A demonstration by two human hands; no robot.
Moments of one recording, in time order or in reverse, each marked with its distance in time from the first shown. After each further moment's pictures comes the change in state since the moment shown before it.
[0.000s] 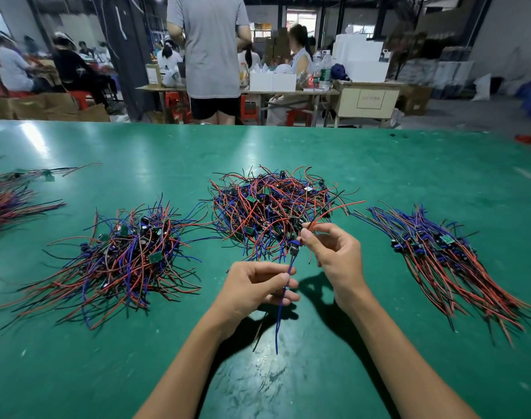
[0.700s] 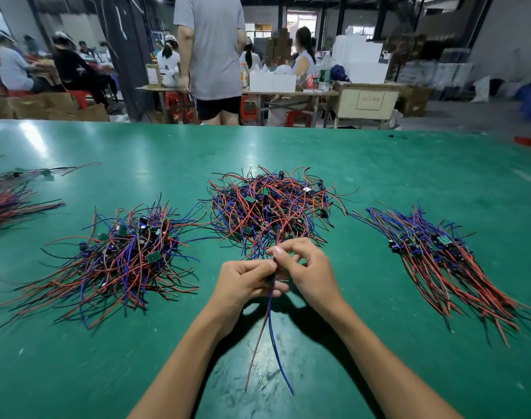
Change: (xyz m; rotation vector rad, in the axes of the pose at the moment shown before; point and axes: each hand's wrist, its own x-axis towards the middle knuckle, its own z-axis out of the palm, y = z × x) left_hand 0.002 0.003 -0.001 -0.081 0.139 0.011; right_hand -0.023 0.005 0.020 -0.420 -0.201 -0.048
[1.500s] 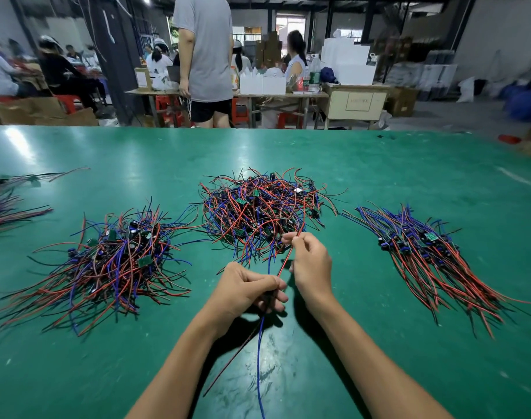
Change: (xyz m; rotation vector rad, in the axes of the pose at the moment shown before) left_hand -0.007 0.004 0.008 0.219 -0.104 -0.055; right_hand 0.016 0.007 0.007 0.085 0.329 0.249
